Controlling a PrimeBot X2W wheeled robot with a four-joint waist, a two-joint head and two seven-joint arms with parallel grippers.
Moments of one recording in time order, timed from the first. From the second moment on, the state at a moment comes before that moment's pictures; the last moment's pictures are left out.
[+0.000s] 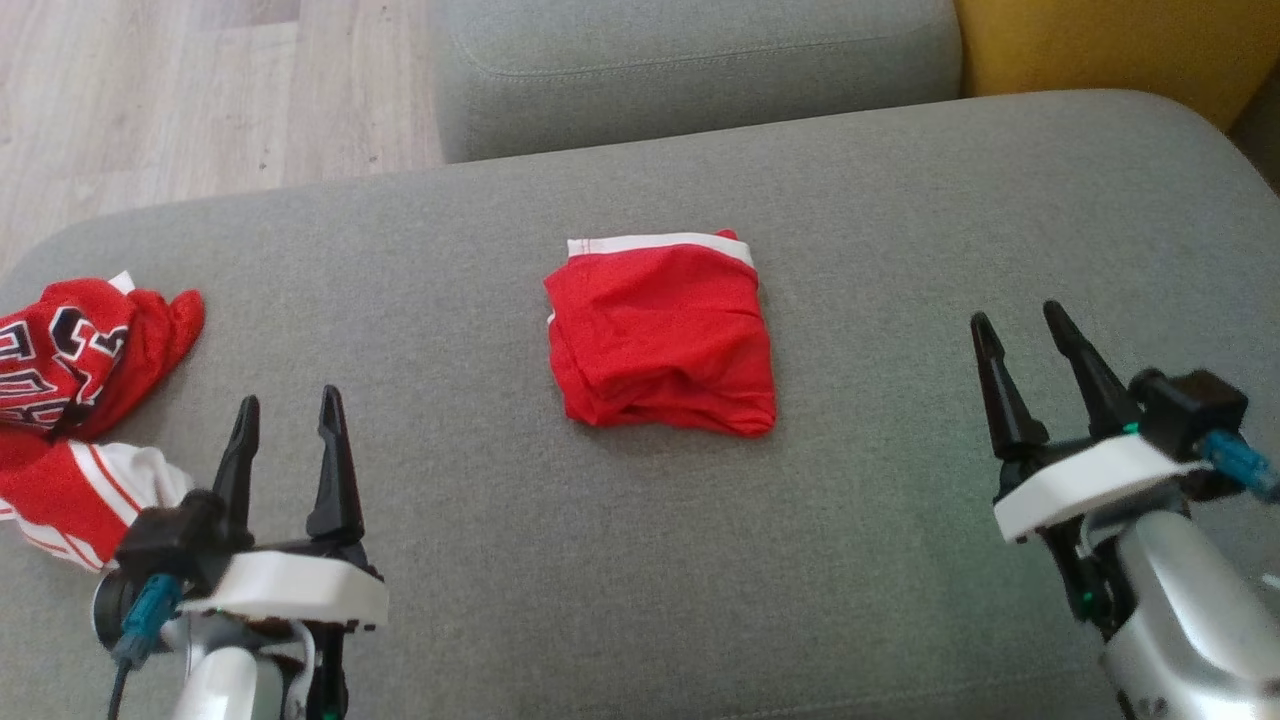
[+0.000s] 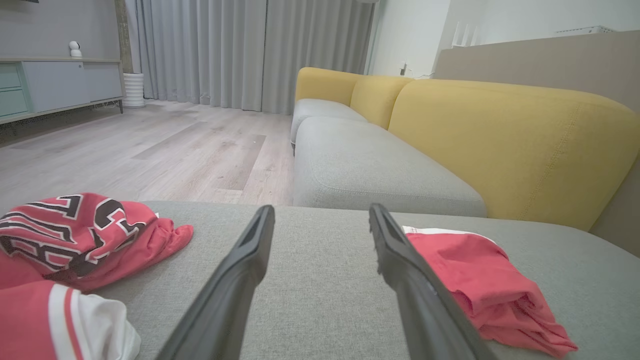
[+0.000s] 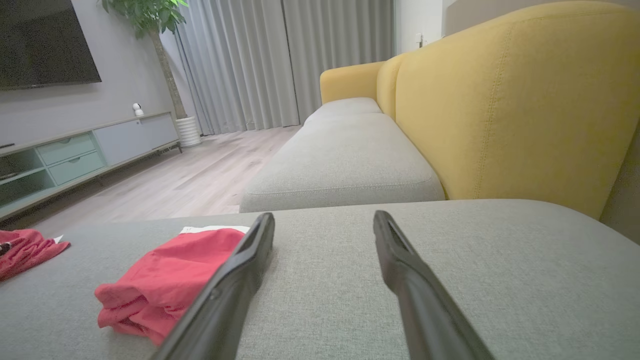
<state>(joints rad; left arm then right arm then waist) -0.02 0.08 -0.08 0.14 -0.24 0.04 -0.26 -0.32 -0.29 0.30 0.50 0.44 0.13 -0.25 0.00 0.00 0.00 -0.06</state>
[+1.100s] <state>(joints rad) -0.03 0.06 -0.05 0.15 -0.20 0.02 -0.26 -0.22 -0.19 0.16 0.40 0.31 0.13 -0.18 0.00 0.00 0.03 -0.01</state>
